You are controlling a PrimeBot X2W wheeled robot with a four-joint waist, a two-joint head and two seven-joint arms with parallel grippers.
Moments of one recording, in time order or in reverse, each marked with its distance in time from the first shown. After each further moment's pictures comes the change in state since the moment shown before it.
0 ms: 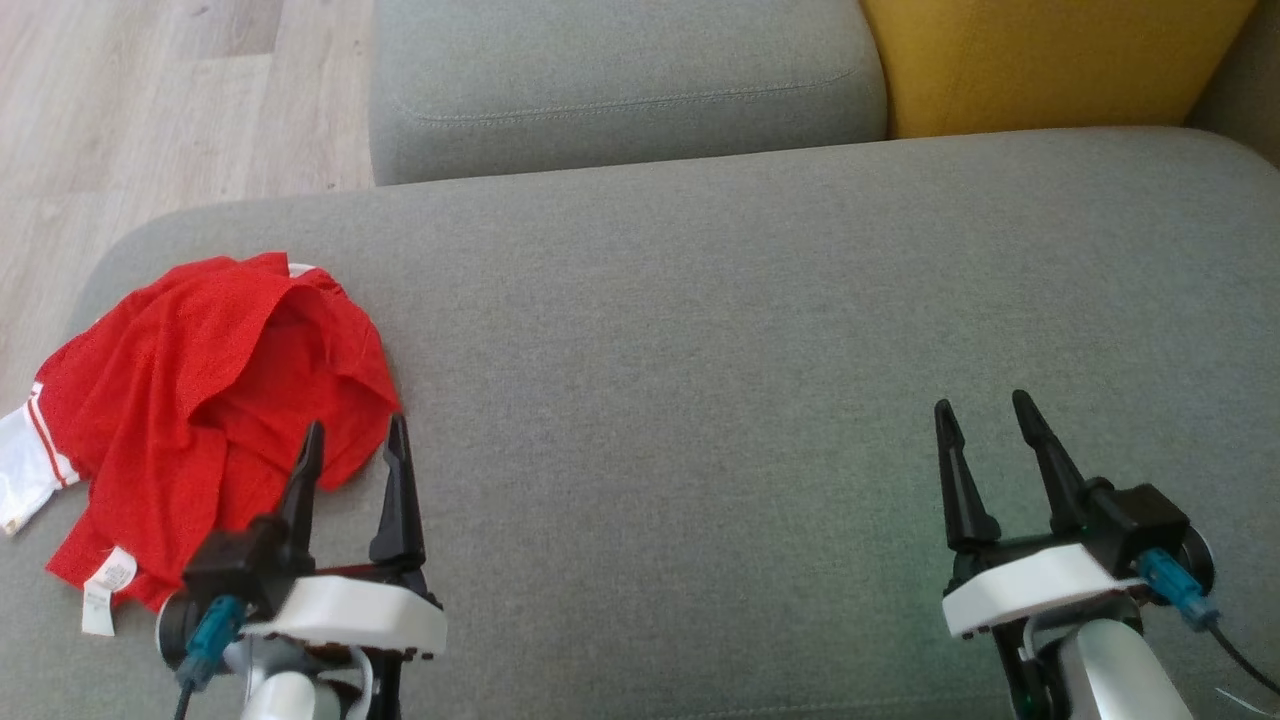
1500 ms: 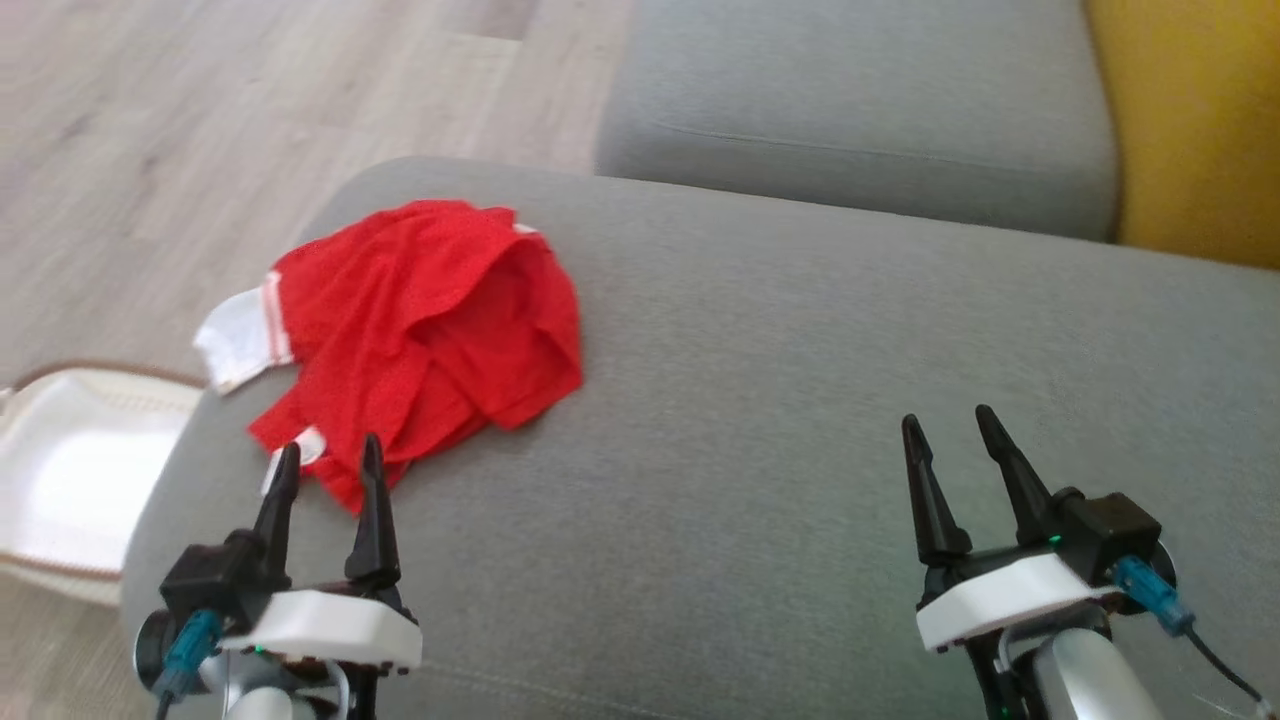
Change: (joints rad) left arm 0.017 -0.008 0.065 0.041 0.022 -0.043 0.000; right arm 0.002 0.000 0.067 0.025 0.072 0.000 -0.003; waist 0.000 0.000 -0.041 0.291
